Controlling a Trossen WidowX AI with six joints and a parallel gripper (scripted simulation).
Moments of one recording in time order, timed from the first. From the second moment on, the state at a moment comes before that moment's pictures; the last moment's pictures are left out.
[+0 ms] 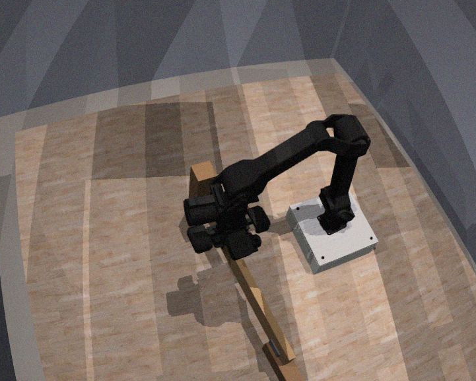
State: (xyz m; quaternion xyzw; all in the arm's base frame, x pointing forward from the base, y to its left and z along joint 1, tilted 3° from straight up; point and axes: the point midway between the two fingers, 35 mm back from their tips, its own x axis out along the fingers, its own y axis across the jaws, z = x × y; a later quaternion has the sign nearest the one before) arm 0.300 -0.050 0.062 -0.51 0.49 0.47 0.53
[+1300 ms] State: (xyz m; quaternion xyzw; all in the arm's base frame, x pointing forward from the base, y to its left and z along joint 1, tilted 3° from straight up) arm 0.299 -0.062 0.062 -0.51 0.49 0.47 0.53
